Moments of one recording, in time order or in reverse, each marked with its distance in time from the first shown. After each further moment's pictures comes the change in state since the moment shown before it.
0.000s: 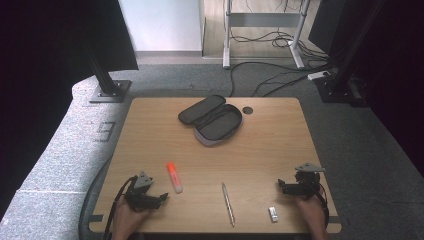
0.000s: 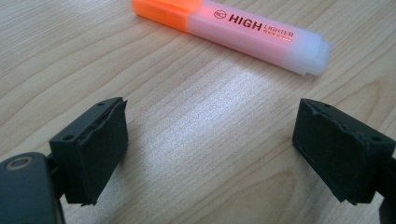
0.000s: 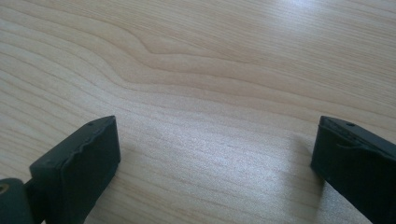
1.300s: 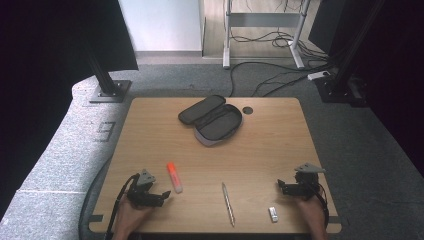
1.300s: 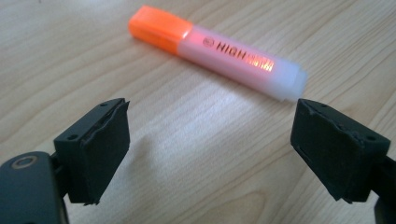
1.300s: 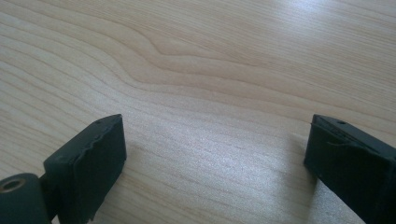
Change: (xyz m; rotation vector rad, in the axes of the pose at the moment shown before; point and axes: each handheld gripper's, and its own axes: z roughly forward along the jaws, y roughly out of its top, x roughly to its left) left arm -0.009 0.018 -0.007 0.006 0.010 -0.030; right arm 0.001 -0.001 -0.001 -0.010 0.023 -0.021
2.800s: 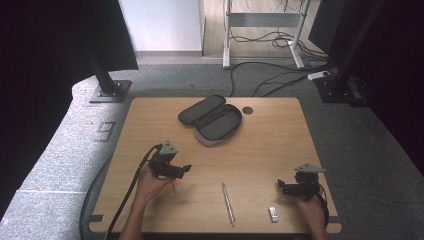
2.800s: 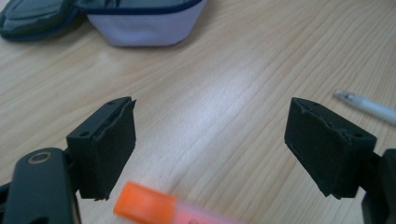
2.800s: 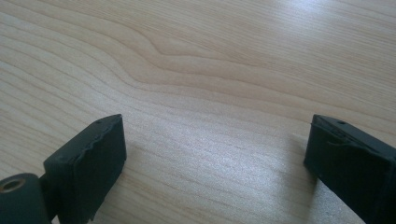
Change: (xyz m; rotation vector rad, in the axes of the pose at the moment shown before) left arm -0.003 0.110 0.030 -0.058 -0.090 0.120; right arm 0.000 0.000 0.000 -0.001 -0.001 -0.001
